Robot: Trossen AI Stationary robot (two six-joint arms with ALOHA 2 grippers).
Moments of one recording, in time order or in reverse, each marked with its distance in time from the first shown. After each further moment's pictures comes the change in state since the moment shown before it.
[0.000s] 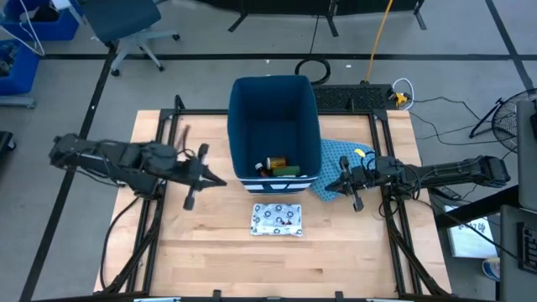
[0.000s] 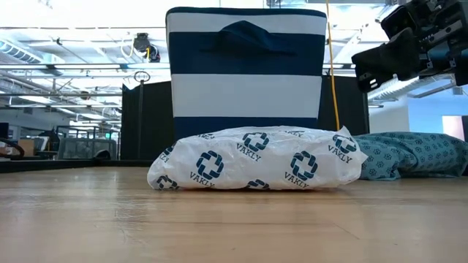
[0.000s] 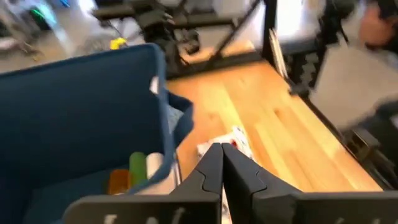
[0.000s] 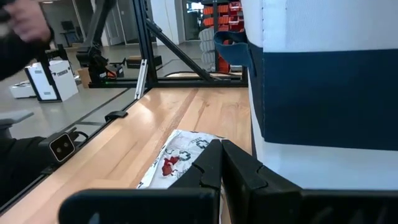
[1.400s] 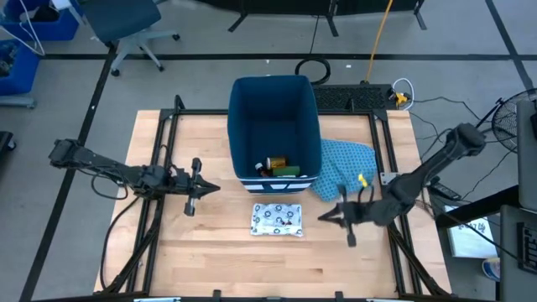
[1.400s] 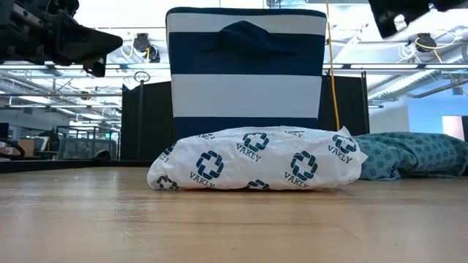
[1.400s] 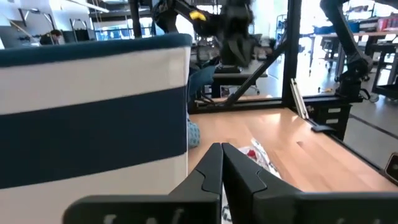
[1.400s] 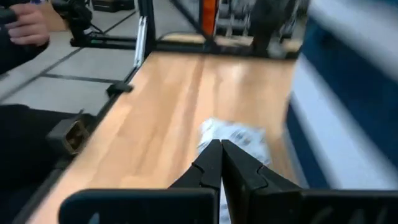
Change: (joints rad) left arm -0.057 -0.334 -0.878 0.945 -0.143 -0.052; right arm 0.700 0.405 0.451 -0.339 0.786 0.119
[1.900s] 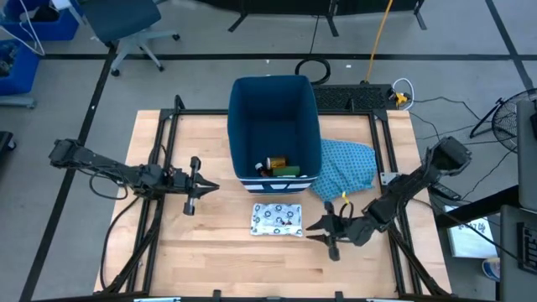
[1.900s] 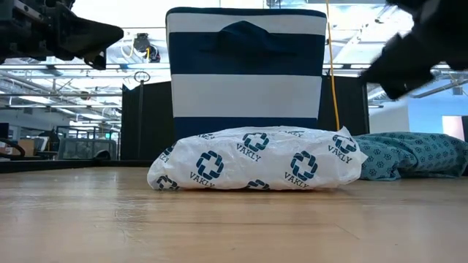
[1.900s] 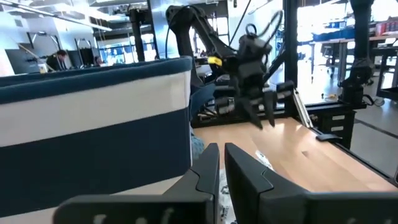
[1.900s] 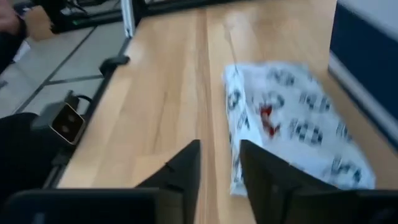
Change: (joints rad) left arm 0.000 0.000 0.000 0.057 0.000 0.060; right arm 0.029 0.426 -0.036 0.333 0.000 0.300
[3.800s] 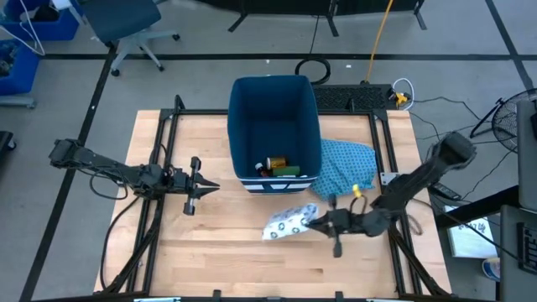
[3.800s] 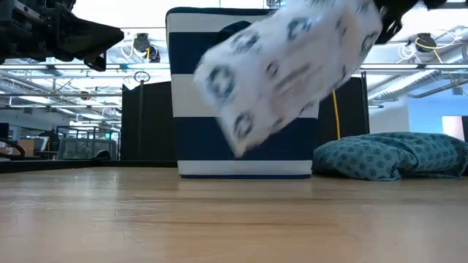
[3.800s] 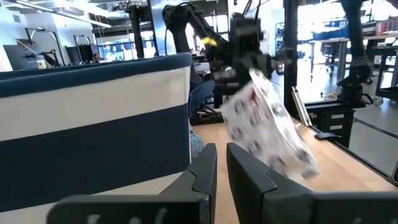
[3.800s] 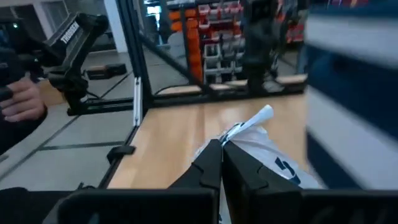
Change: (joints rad) left arm 0.000 0.000 0.000 -0.009 0.000 -0.011; right arm 0.005 -0.079 -0.001 0.303 0.134 -0.267
